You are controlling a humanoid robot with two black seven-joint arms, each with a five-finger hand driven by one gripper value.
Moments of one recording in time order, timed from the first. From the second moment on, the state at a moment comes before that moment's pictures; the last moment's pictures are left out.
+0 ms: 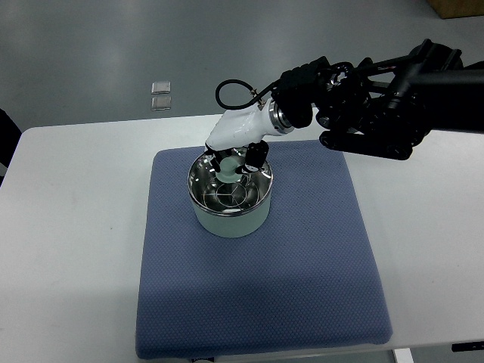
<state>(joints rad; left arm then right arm) -0.01 0.00 -0.05 -0.16 0.00 -0.02 0.04 1.63 -0.14 -0.45 1.00 -1.30 0.11 0.33</state>
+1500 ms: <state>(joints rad) -0.01 0.00 -0.05 -0.16 0.00 -0.02 0.04 1.75 -0.26 -0.44 1.06 -1.30 0.12 0.37</state>
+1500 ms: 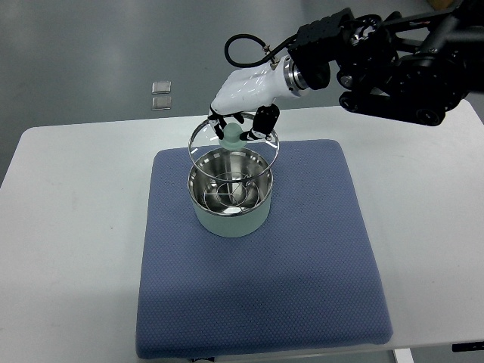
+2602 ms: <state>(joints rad) -0.01 0.00 -0.05 -0.16 0.00 -0.02 0.04 1.40 -0.53 -0.43 1.03 -1.35 0.01 0.40</state>
